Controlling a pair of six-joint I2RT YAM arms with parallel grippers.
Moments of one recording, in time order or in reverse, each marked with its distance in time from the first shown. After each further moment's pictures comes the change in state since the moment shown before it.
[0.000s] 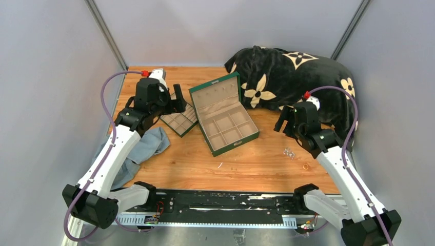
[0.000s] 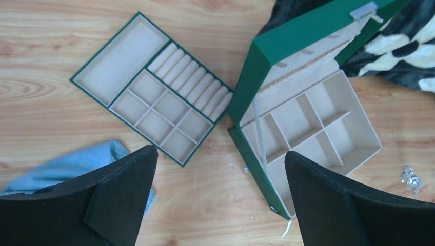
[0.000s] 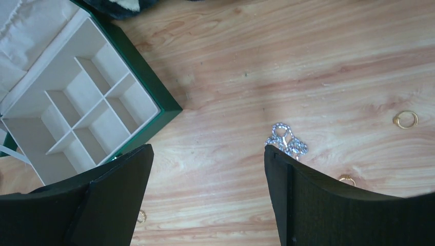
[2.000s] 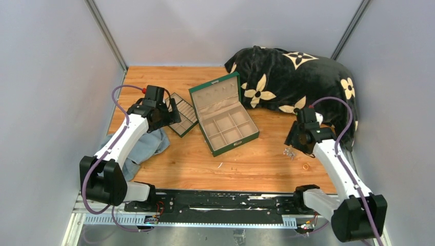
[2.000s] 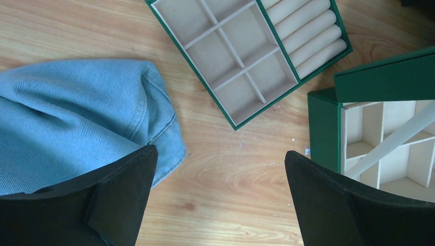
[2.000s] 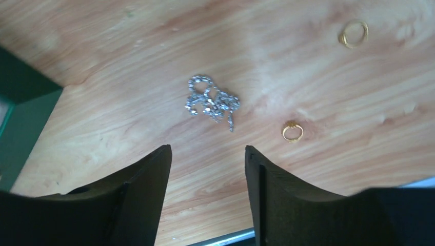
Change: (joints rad) left arm 0.122 0.200 -0.138 -0.104 -0.014 -0.143; right arm -0.139 0.126 -0.097 -0.119 -0.001 0.003
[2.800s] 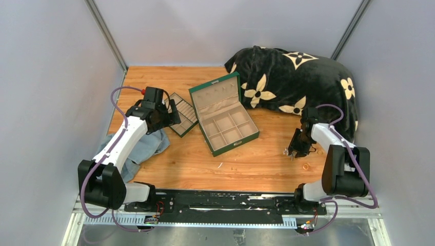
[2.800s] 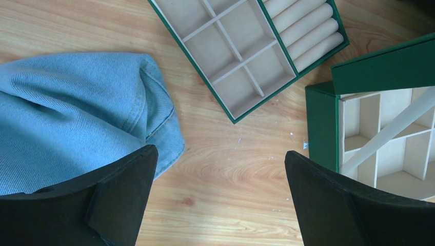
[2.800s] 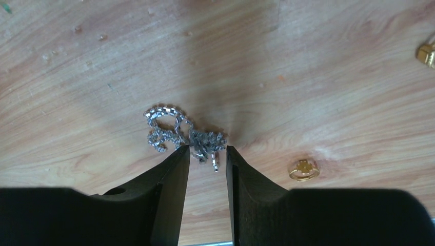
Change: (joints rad) left arm 0.000 -0.034 -0.019 -0.006 0.015 -0.003; right arm -0.270 0.395 -0.030 0.110 -0.237 -0.154
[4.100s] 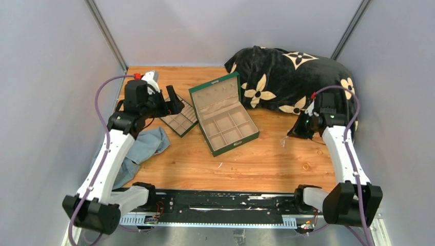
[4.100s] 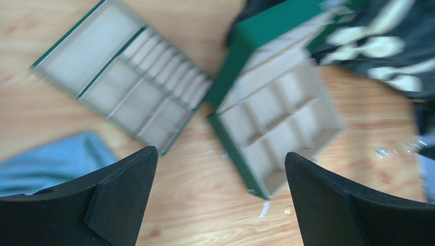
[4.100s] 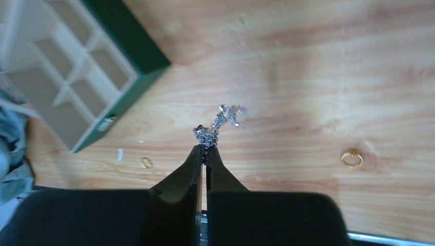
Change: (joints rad) left arm -0.003 -0.185 0.109 0.061 0.211 0.121; right arm 0.006 -0.252 0.182 -0.154 -0.264 -0.052
